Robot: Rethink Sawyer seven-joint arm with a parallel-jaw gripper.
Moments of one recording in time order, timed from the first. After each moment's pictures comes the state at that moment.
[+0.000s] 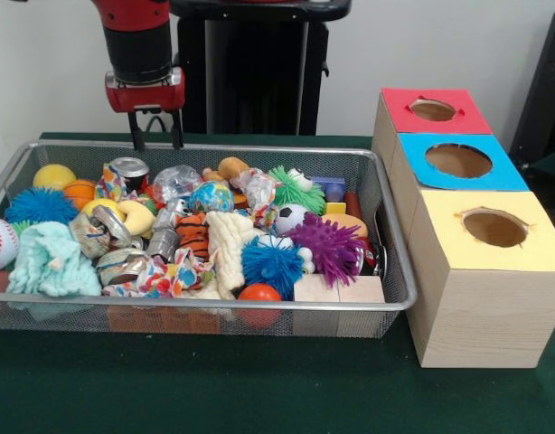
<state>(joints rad) -1.02 -0.65 0.51 2.00 -0.88 0.52 1.81</state>
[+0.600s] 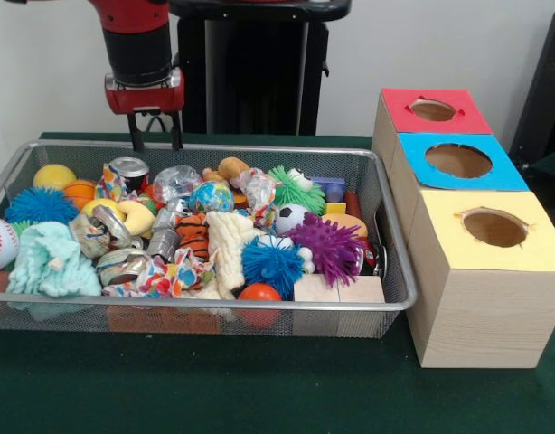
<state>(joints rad) -1.01 -0.64 0.51 1.98 -0.88 0.52 1.81</state>
